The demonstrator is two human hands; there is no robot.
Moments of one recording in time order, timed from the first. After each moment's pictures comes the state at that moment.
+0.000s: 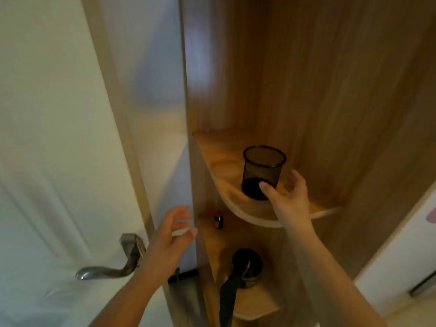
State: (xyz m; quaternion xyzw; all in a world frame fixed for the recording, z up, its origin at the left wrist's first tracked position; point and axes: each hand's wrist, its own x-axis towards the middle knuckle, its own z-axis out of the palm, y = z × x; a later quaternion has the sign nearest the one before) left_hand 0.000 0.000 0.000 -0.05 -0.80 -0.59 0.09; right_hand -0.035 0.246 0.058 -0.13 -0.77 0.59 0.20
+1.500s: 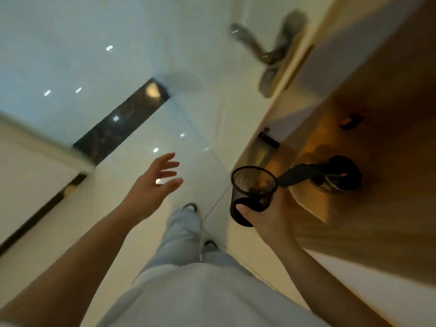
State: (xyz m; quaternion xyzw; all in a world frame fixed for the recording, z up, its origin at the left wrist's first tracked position) left_hand 0.312 -0.007 -0.165 0.39 -0.72 -0.56 0.08; right_hand 0.137 0.187 -0.186 0.20 -0.84 0.41 -0.30
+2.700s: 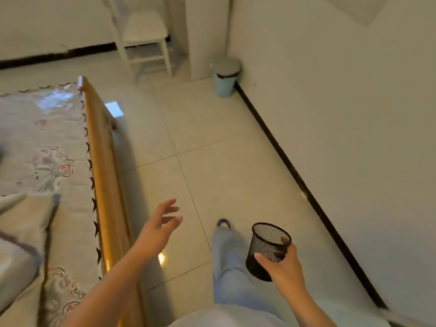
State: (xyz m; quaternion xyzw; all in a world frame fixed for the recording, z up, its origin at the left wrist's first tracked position) left_hand 1.075 0.430 -0.183 0.81 0.06 -0.24 0.54; right_hand 0.963 0.155 -0.231 0.76 -0.38 -0.09 -0.51
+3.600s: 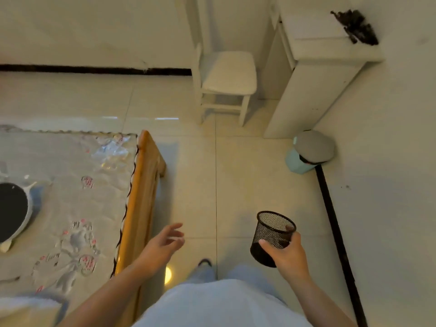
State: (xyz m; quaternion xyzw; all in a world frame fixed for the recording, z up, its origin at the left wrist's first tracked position) left_hand 1.665 0.587 -0.207 0.77 0.21 -0.24 0.55; right_hand 1.712 0.282 -0.220 0.83 -0.22 -0.15 -0.50
